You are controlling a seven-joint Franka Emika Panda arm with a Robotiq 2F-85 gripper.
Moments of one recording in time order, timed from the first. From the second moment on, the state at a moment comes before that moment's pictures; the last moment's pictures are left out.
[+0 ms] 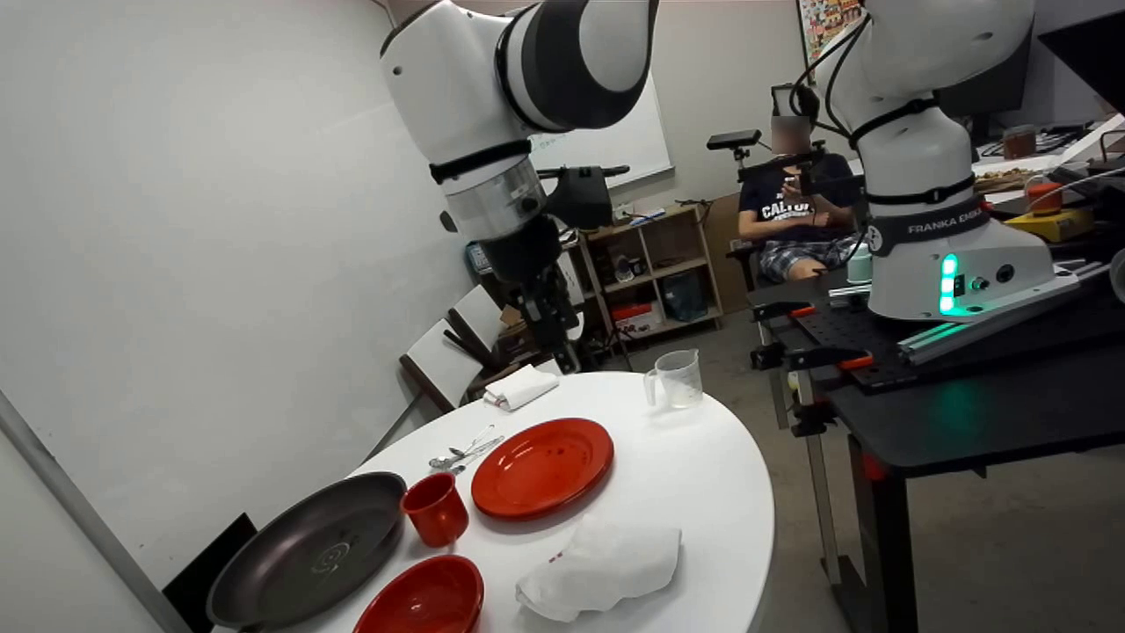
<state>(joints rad) 0.22 0.18 0.23 -2.19 -0.28 2.21 0.61</state>
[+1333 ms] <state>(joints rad) 0.31 0.61 0.12 -1.91 -0.06 2.24 0.65</state>
